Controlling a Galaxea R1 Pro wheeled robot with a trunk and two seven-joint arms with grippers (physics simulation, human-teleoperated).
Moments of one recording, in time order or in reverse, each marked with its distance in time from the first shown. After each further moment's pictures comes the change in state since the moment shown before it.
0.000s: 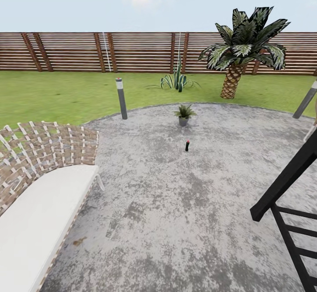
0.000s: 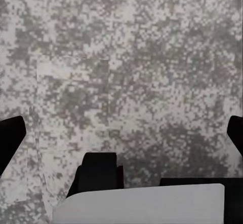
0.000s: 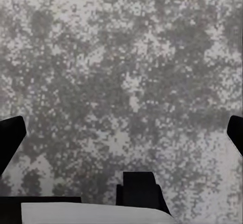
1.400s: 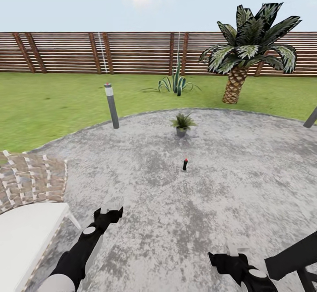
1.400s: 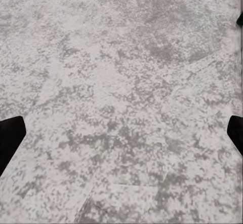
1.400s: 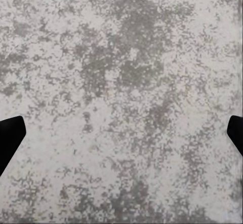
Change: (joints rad) left arm -0.397 -0.006 -0.003 -0.268 -0.001 0.083 0.002; right arm -0.009 -0.010 -0.010 -0.799 0.000 0.689 0.000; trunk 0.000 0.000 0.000
